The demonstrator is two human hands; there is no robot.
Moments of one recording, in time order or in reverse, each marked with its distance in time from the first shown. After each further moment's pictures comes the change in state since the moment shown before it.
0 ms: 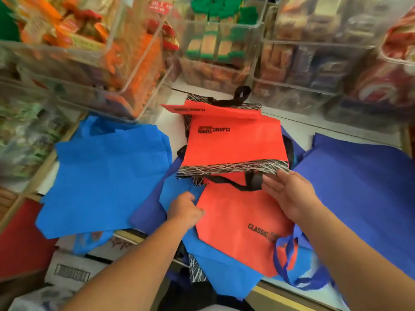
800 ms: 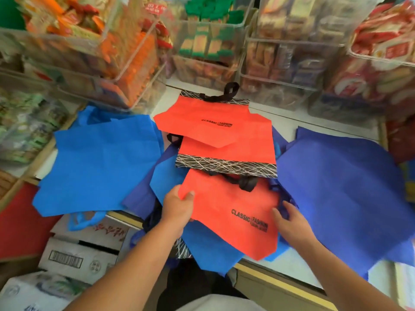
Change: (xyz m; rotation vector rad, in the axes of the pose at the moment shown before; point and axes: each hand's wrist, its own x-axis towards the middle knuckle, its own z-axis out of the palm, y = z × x) left_hand -0.078 0.005 0.024 -0.604 0.174 0.031; right_hand -0.069 0.058 -0.103 -1.039 0.102 -0.100
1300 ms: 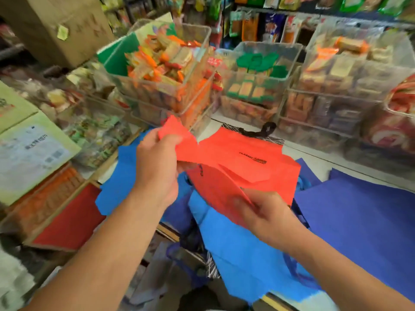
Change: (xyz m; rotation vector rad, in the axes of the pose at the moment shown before) left_hand -0.094 0.201 -0.165 -0.703 0.156 0.344; right_hand -0.115 -0.185 -0.005 0.037 -0.241 -1.072
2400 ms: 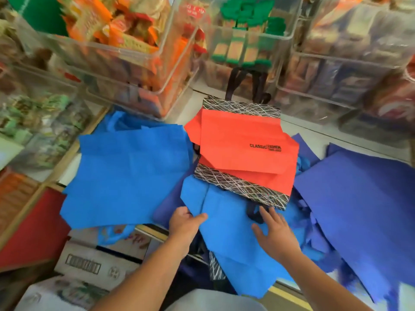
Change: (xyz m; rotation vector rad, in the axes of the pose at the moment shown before) left_hand 0.050 -0.252 -0.069 0.604 -0.139 -0.618; right_hand -0.032 0.194 0.097 -0.438 -0.188 0.859
